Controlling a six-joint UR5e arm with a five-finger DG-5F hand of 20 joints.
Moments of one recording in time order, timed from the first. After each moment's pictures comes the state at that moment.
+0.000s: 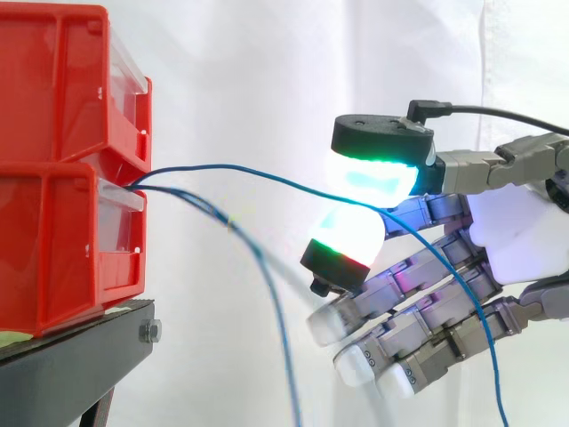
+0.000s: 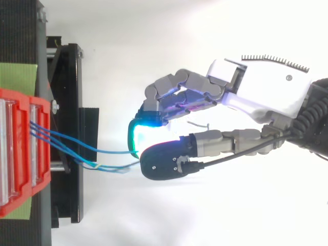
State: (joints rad) arm 0.27 -2.22 -1.18 -3.11 -1.01 0.01
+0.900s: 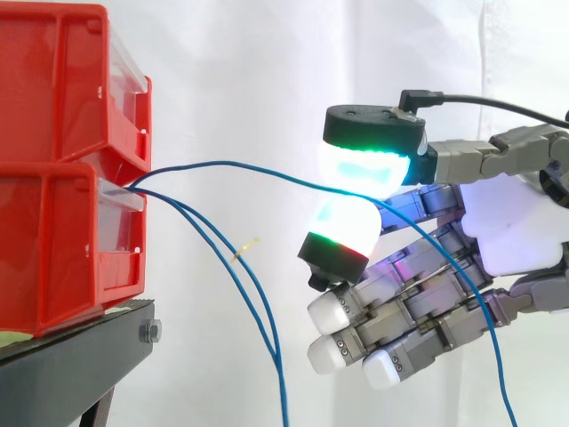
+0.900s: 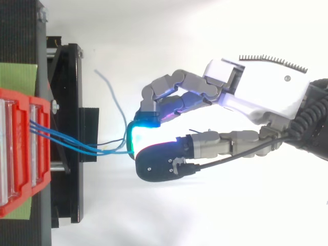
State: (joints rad) arm 0.27 -2.23 -1.18 -3.07 -1.01 0.00
